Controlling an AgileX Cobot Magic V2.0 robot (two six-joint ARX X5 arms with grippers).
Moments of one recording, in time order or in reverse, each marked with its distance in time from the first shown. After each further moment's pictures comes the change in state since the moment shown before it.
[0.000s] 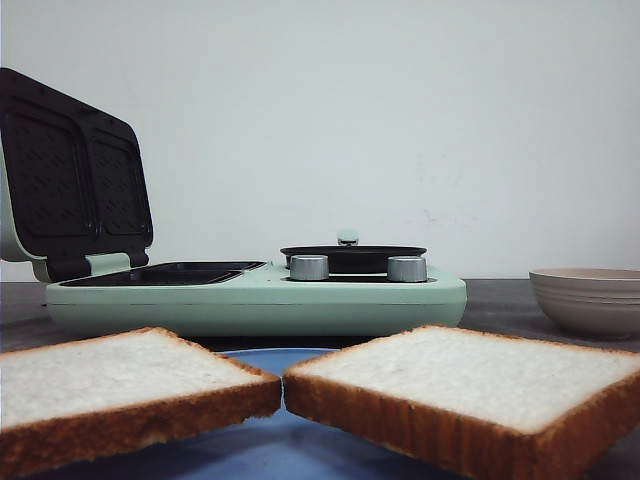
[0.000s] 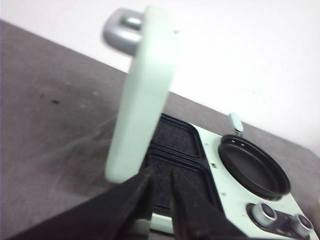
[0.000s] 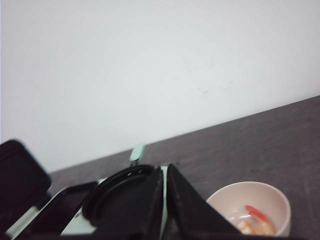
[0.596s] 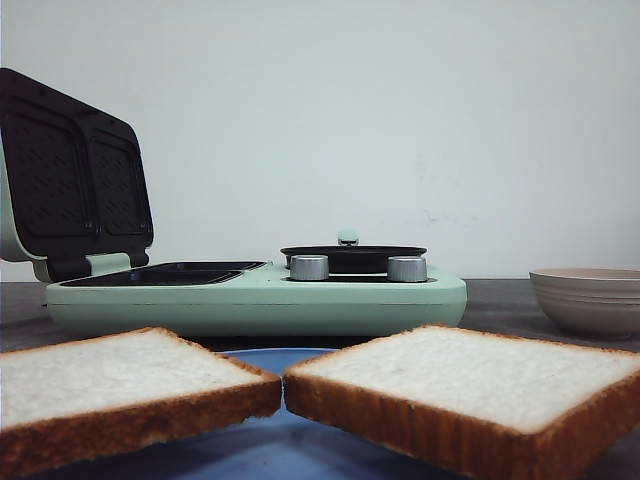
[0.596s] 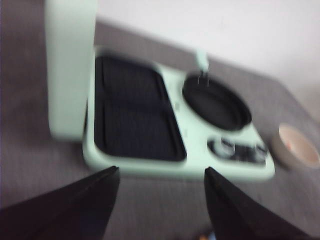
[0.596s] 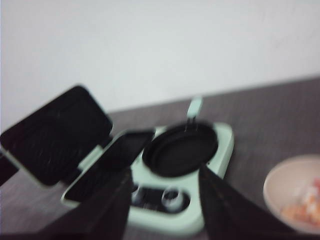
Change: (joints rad) left arm -0.076 0.133 0.119 -0.239 0.135 0.035; right arm 0.000 0.232 0.213 -0.198 -0.288 -0.024
